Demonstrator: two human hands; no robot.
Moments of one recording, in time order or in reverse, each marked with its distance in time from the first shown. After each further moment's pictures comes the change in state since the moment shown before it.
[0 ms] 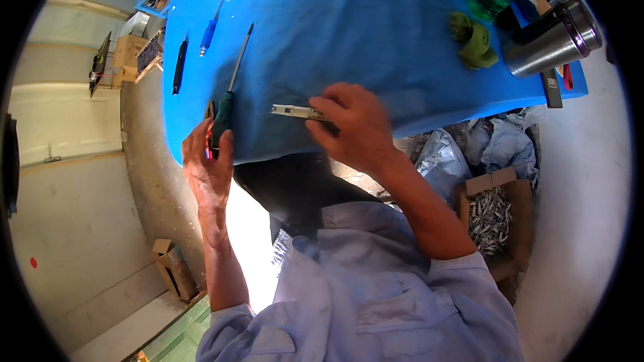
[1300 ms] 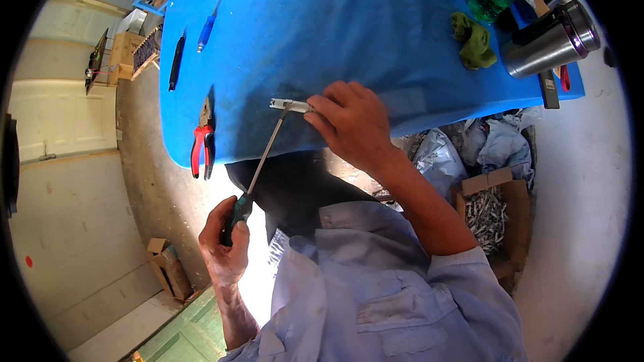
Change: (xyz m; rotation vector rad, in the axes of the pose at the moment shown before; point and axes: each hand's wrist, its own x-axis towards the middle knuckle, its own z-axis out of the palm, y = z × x) left_hand -0.102 0.045 -0.078 -0.566 -0.289 -0.436; right_hand 0.000 0.004 0.003 -0.083 -0.017 -0.075
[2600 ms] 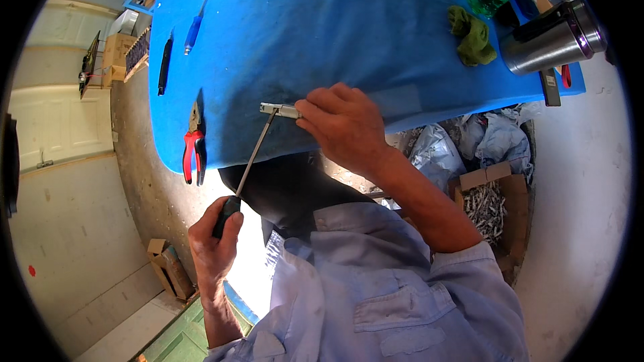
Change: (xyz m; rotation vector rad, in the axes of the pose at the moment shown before) left_hand 0.030 0.010 -0.008 0.179 -0.187 -0.008; right_hand 0.001 0.005 -0.003 0.009 -0.043 -0.086
